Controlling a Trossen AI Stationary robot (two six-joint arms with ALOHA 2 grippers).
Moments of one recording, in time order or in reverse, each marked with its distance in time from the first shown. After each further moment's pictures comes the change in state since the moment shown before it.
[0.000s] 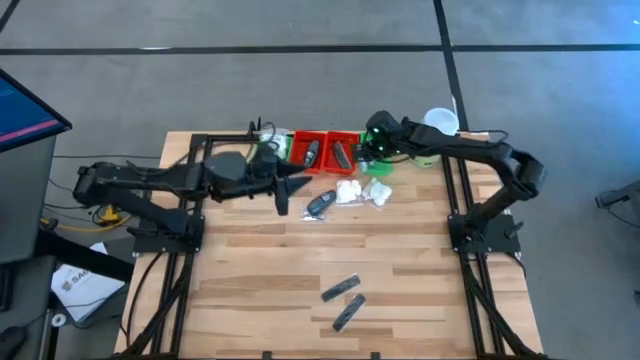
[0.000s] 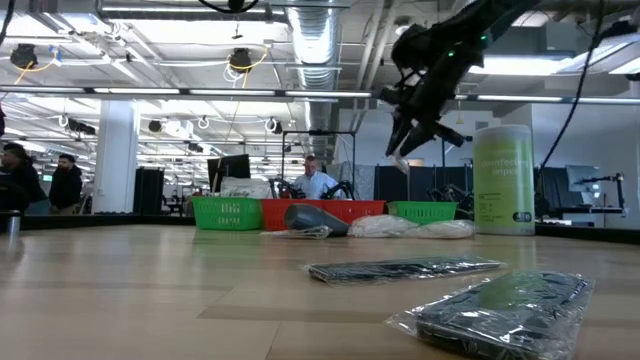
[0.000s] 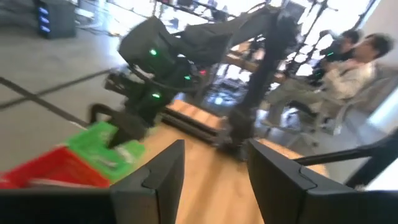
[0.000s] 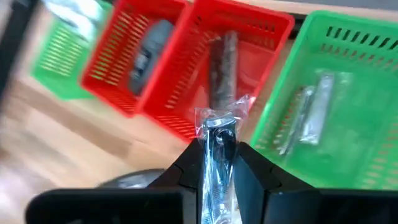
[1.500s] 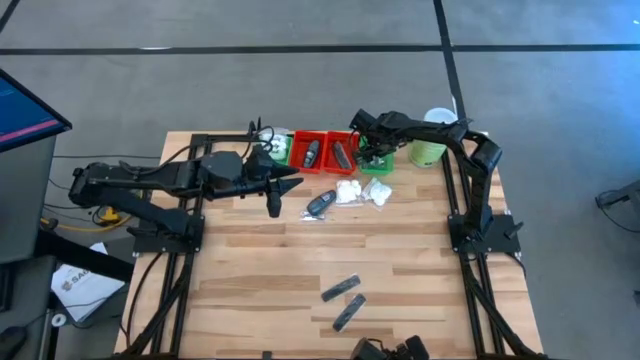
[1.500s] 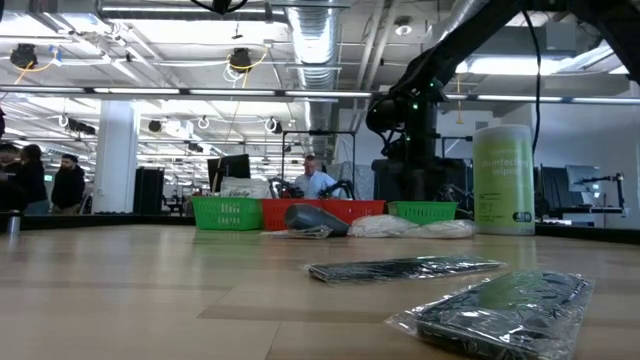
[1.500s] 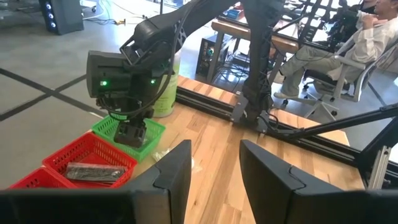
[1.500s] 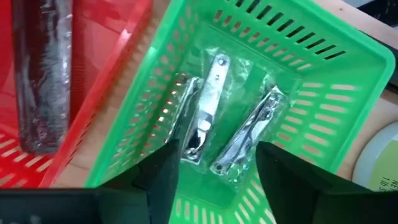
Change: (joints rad) left arm 0.014 -0.050 0.000 -0.152 0.003 0.079; right arm -0.096 0.375 0.257 -0.346 0.170 -0.219
